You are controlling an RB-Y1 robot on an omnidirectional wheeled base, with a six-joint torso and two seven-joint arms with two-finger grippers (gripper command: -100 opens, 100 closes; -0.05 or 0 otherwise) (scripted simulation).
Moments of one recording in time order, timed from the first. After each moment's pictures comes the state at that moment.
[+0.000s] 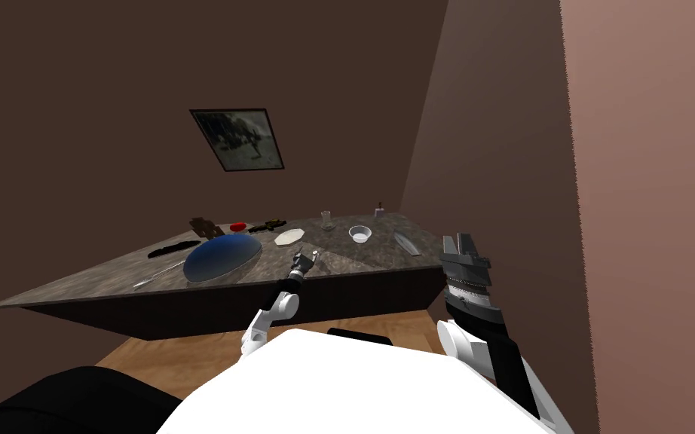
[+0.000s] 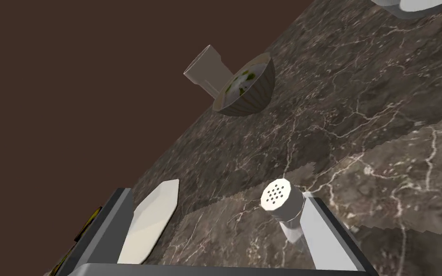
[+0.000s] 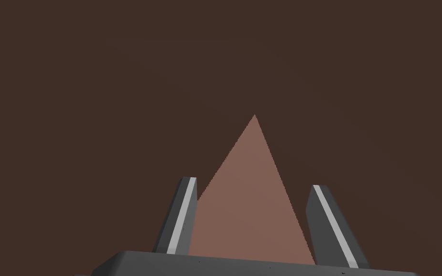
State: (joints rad) left arm 0.33 0.18 0.07 -1.90 0.49 0.06 0.42; right arm 0.47 -0.04 -0.06 -2.24 -0.06 -0.56 0.07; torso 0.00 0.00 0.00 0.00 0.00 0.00
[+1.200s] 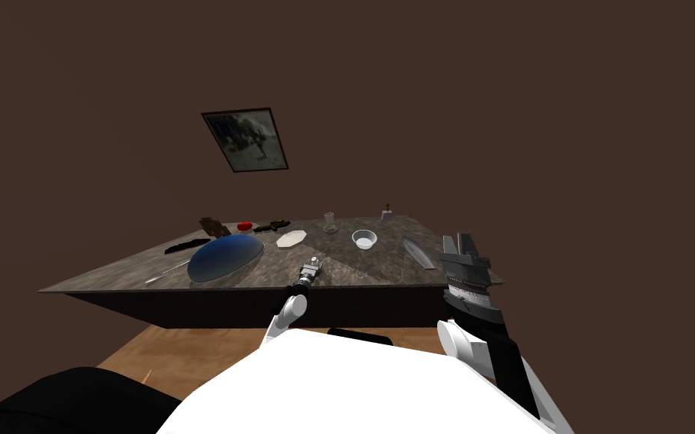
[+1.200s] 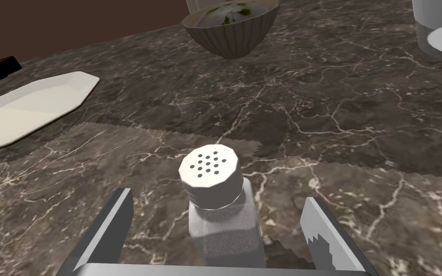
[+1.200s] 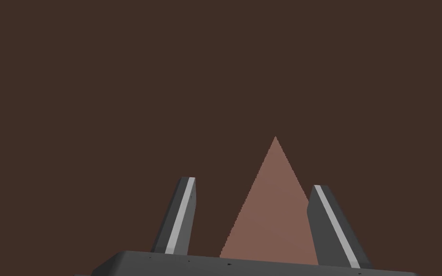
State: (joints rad) left arm 0.31 -0.03 0.13 -1.77 0.68 0.18 0.61; right arm 0.47 -0.04 -0.06 -2.24 -0.06 -0.56 0.07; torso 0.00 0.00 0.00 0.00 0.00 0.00
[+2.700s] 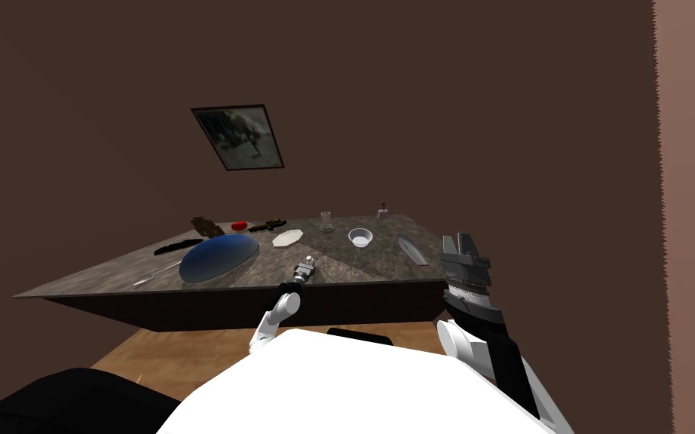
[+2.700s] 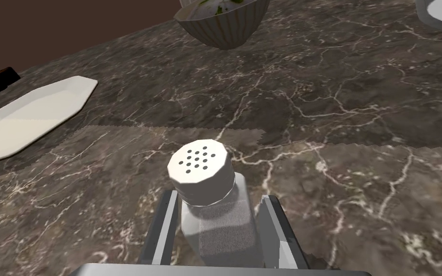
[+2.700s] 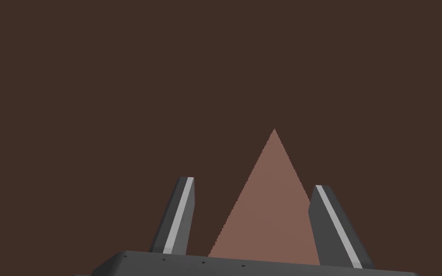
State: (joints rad) left arm 0.29 0.07 0.17 -1.76 0.66 0.22 0.63; right arm 0.47 -0.04 -0.06 -2.24 -0.06 -0.56 0.07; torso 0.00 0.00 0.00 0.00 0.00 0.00
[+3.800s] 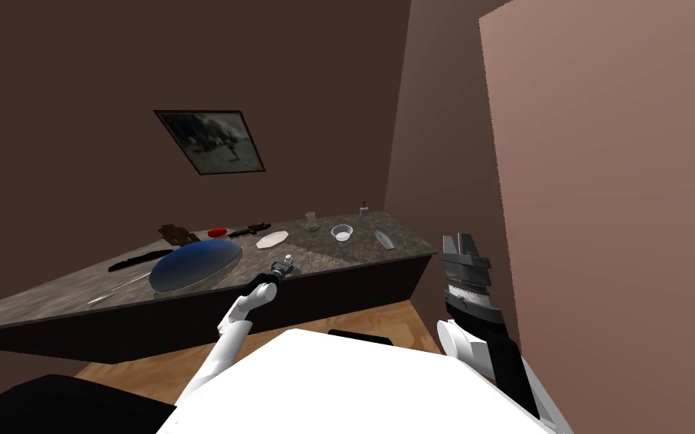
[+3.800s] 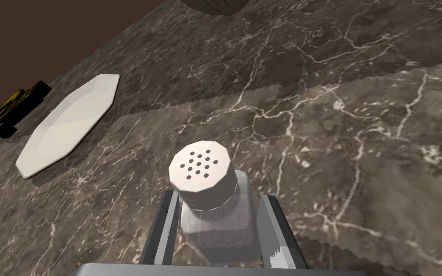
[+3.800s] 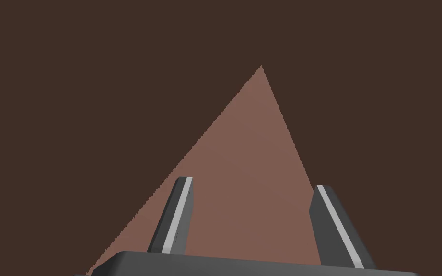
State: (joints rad) left arm 0.18 0.37 0.33 -1.57 0.59 0.32 0.75; right arm 0.47 -0.04 -0.06 -2.24 -0.06 -0.56 0.07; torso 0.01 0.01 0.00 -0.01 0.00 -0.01
